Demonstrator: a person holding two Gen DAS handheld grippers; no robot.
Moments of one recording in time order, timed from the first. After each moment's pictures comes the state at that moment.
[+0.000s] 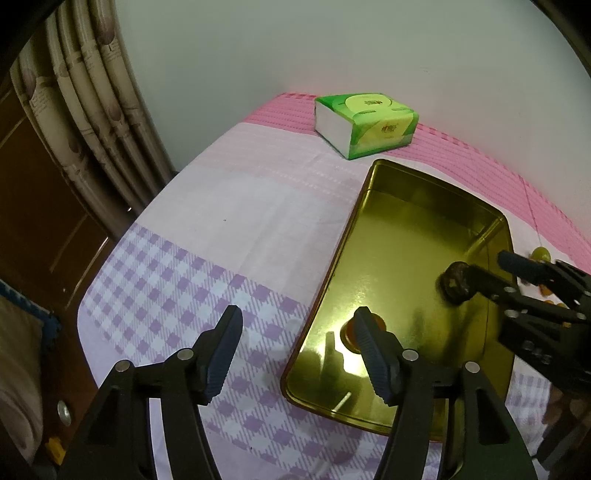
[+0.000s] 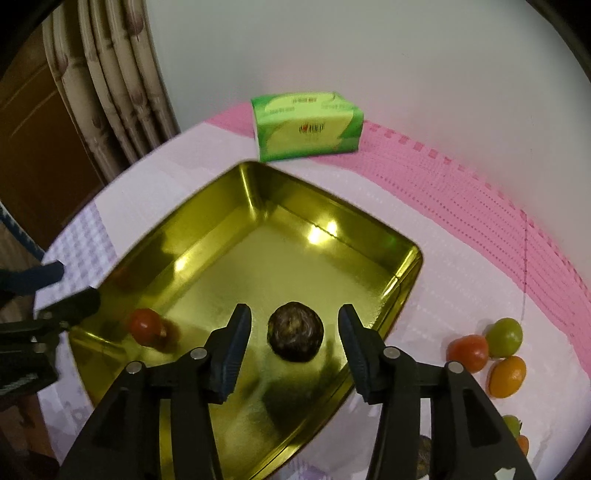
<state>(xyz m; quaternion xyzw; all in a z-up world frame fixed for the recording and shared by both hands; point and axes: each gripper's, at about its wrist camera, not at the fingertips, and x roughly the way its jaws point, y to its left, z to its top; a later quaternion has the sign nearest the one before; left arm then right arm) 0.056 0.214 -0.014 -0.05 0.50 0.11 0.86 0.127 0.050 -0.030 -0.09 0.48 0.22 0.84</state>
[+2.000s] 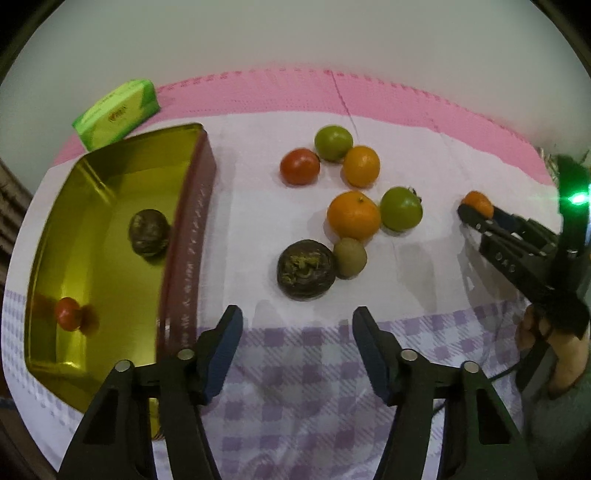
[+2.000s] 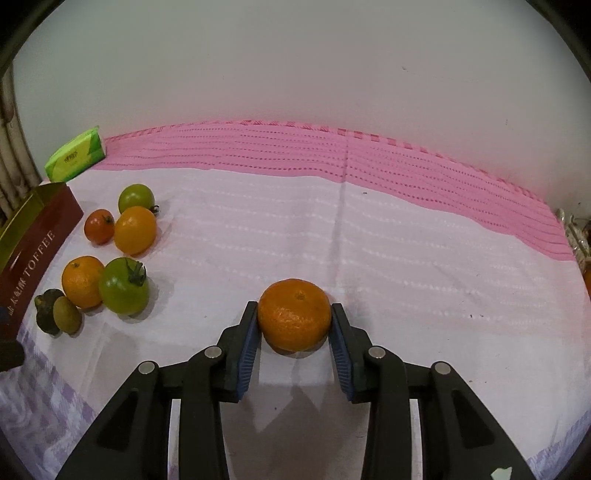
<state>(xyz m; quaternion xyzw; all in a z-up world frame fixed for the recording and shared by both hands) 0.058 -0.026 -0.049 0.05 0.55 -0.11 0.83 0.070 -0.233 -0.073 -0.01 0.45 -0.02 0.89</state>
